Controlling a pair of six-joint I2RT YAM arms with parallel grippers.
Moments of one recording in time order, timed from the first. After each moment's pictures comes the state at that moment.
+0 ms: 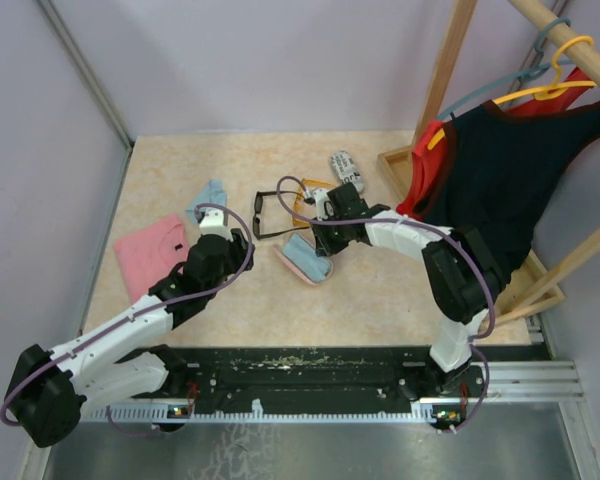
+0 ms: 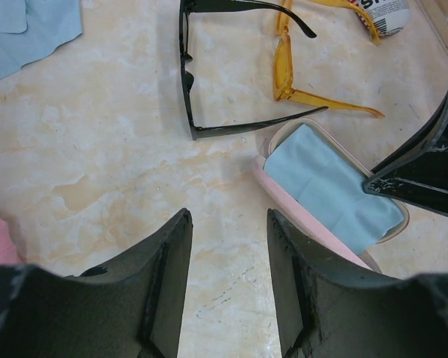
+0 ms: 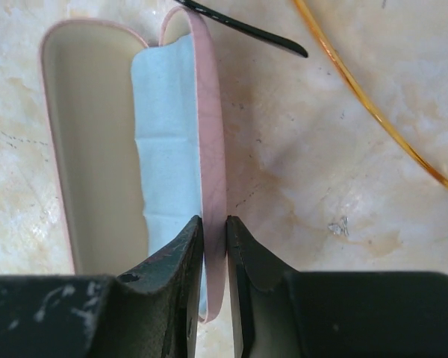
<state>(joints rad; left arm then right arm) -0.70 0.98 0.56 -0.01 -0.44 -0.50 0.57 1.80 1.16 -0.32 -0.32 -0.03</state>
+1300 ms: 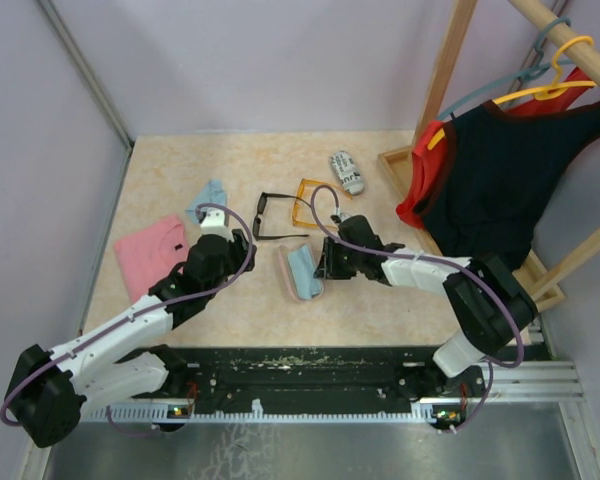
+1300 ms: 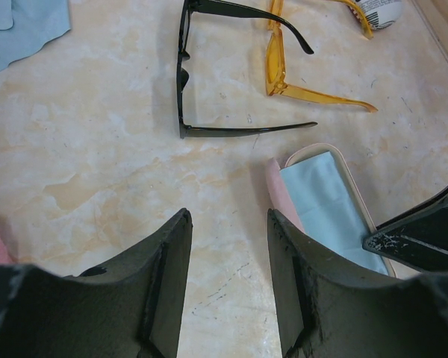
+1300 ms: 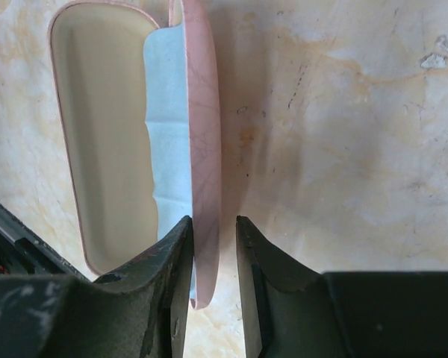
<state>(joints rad) -0.70 0.98 0.56 -0.01 -0.41 -0.50 0.64 1.56 0.76 -0.03 -0.23 0.58</state>
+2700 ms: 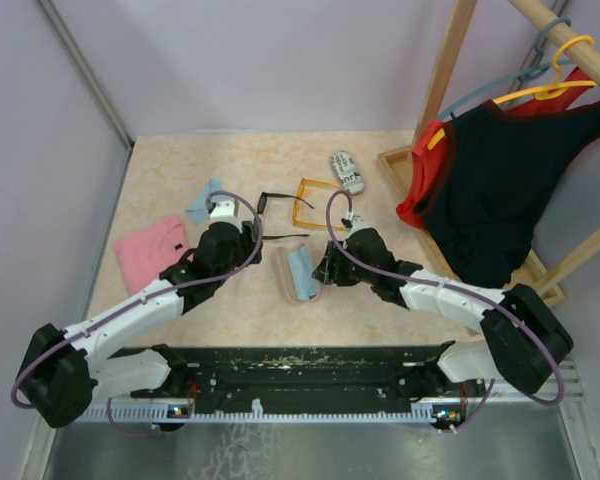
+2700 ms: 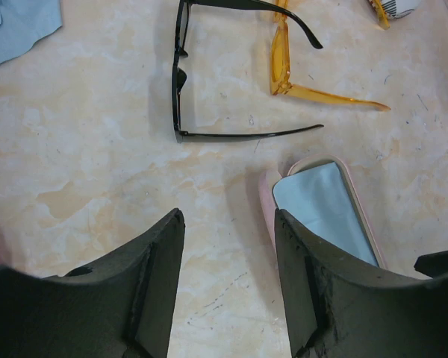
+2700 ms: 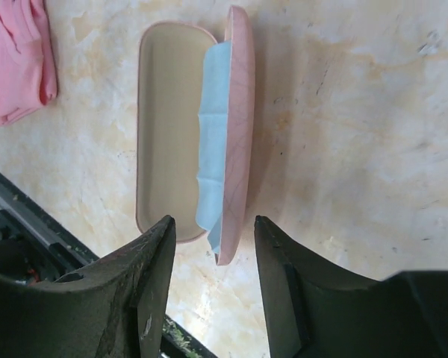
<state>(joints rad) -0.69 1.09 0.64 -0.04 -0.40 -0.50 0.71 1.32 0.60 0.09 -0.12 0.70</state>
